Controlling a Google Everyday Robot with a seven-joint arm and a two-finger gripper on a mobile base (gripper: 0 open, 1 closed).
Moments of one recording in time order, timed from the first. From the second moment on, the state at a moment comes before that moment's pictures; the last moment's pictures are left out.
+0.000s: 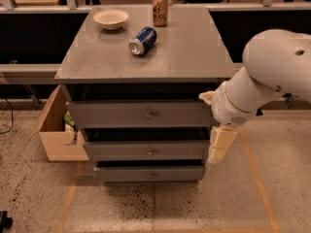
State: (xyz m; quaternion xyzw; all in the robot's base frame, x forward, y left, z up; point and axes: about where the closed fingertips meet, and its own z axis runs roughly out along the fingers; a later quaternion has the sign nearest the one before) arm 0.488 -0.144 0.799 -0.70 0.69 0.02 0.18
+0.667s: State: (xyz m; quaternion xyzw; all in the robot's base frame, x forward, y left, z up) arm 0.537 -0.118 0.728 -0.73 0.66 0.01 0.16
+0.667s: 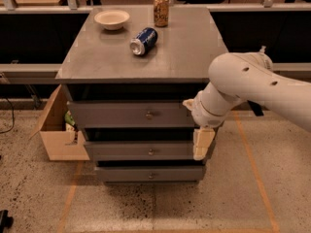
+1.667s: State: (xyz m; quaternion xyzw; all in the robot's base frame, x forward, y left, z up) arm 0.616 -0.118 0.695 -0.72 0.67 0.00 0.17
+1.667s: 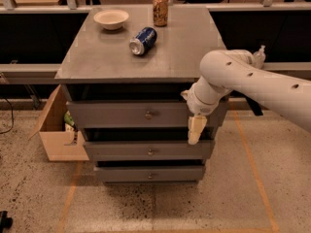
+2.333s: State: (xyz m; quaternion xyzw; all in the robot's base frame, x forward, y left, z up) arm 0.649 -0.111 0.679 -0.72 0.67 -0.01 0.19
